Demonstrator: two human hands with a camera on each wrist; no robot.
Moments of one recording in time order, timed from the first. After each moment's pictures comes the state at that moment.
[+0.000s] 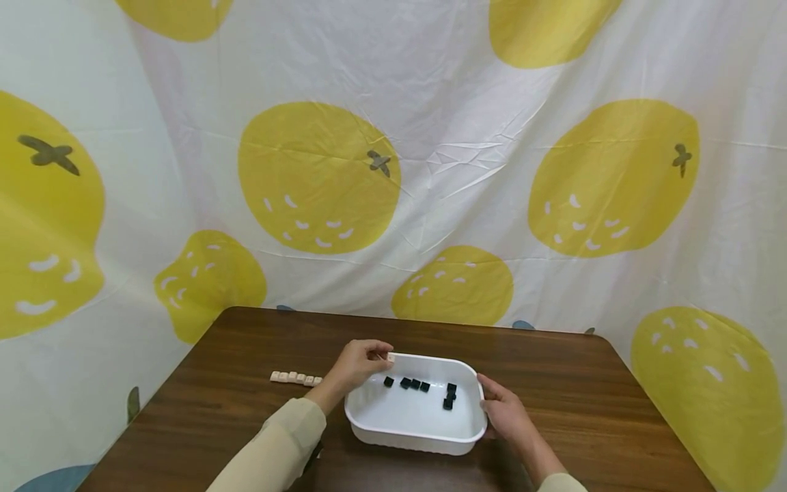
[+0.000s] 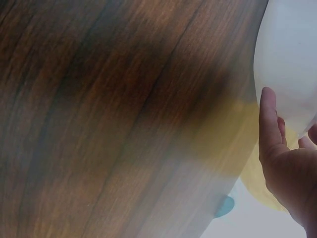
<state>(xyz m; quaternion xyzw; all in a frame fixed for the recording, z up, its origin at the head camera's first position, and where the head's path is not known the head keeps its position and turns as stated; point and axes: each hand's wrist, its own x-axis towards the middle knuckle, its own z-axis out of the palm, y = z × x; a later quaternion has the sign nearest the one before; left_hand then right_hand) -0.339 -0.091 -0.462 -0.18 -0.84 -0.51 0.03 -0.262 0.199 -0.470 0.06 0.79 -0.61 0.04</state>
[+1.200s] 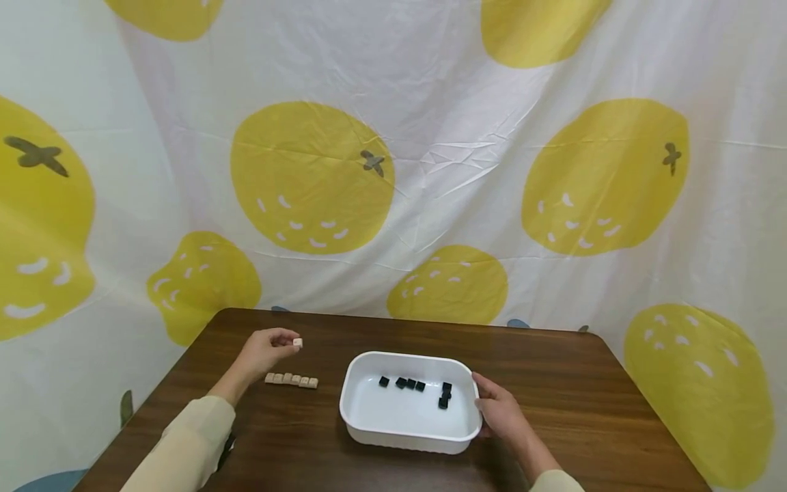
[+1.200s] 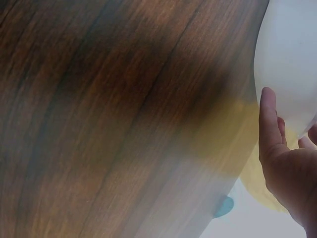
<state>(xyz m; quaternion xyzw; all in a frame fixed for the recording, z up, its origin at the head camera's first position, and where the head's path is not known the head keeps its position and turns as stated) -0.338 -0.246 -0.452 -0.07 -0.88 -0.47 0.05 -0.262 0.202 -0.470 0.07 0.81 -0.59 0.05</state>
